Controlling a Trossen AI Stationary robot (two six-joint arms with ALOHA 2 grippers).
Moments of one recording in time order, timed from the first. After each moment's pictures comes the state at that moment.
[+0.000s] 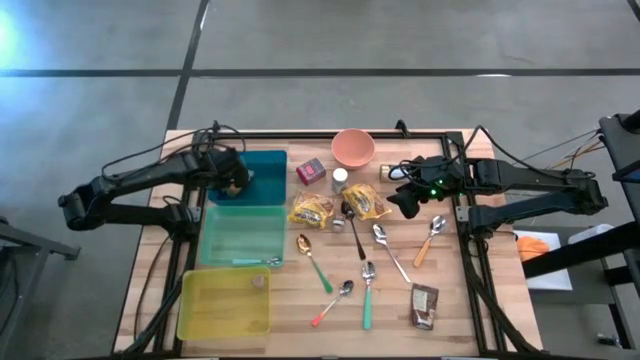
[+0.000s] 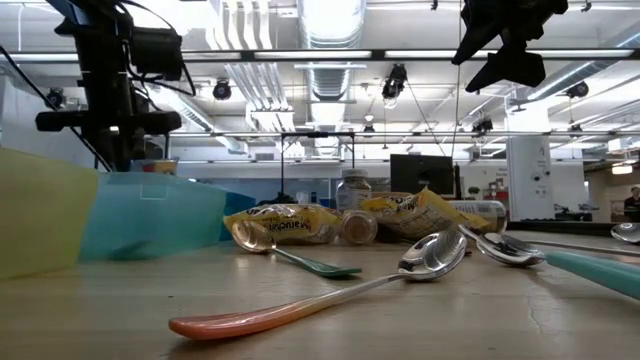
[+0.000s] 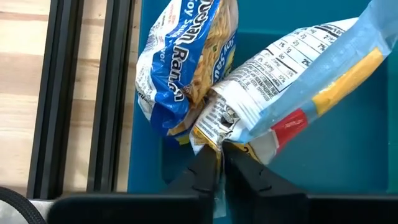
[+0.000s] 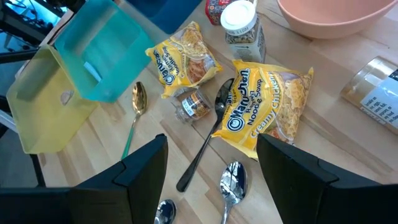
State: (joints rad) left arm 0.52 1.06 0.74 -1.05 -0.37 -1.09; right arm -0.09 0.95 0.93 -0.75 0.08 0.77
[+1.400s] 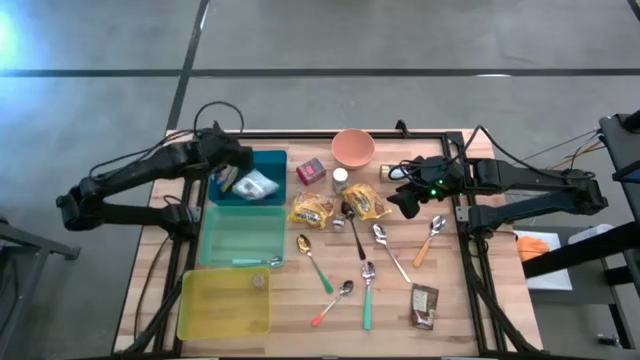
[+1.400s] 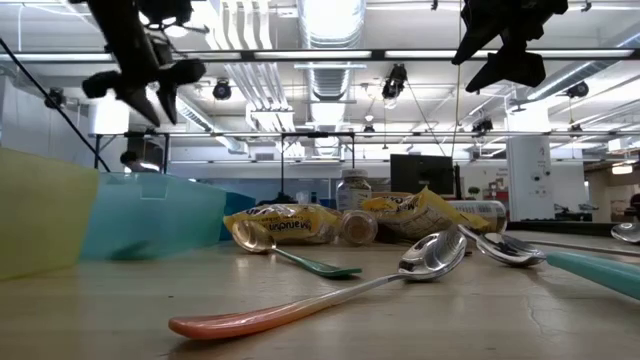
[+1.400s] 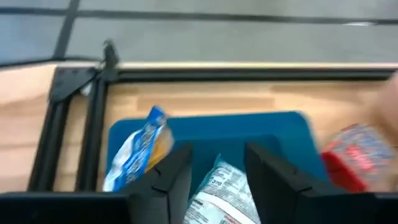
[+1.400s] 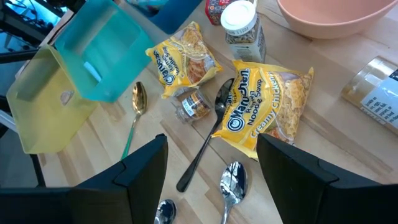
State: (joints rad) left arm 0.48 1.02 0.94 -0.93 -0.58 -0.88; right arm -0.09 0.95 0.93 -0.75 0.08 0.77
